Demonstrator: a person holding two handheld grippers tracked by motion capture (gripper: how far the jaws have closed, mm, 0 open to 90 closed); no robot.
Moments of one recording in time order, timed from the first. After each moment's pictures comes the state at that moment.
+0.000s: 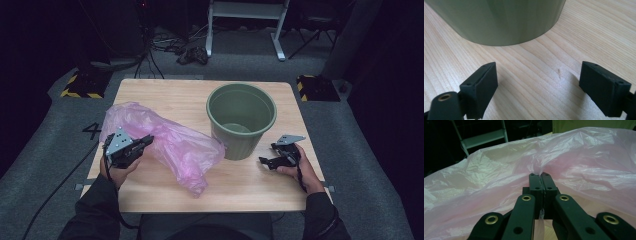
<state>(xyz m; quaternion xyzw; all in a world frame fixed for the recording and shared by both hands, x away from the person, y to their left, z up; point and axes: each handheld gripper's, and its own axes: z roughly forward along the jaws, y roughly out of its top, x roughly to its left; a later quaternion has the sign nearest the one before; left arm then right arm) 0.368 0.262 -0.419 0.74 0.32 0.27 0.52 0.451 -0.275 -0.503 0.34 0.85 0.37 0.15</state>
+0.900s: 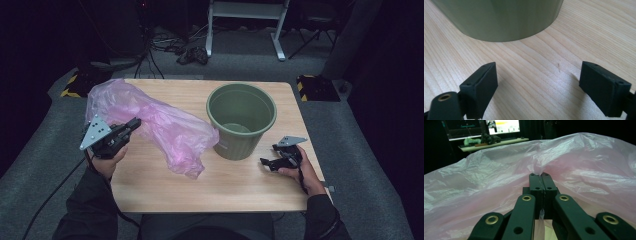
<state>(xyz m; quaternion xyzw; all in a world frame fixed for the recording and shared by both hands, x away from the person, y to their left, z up) 0.361 0.282 -0.358 0.68 0.31 0.33 0.58 0.446 -0.278 -0.503 0.34 0.85 0.37 0.15</state>
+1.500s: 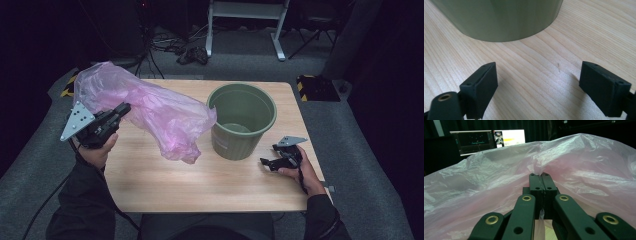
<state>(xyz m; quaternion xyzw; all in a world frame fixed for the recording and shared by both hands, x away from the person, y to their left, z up) 0.362 0.292 -0.317 0.64 0.30 0.35 0.61 0.446 -0.278 -0.503 0.34 0.85 0.37 0.15</state>
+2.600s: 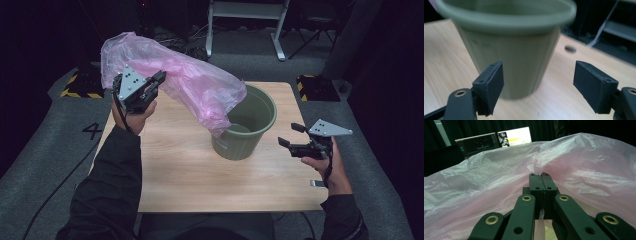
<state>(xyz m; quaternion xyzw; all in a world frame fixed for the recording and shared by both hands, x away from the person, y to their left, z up) 0.429 0.196 -0.275 0.67 0.30 0.40 0.55 0.404 -0.300 -0.369 0.29 0.78 0.50 0.25</state>
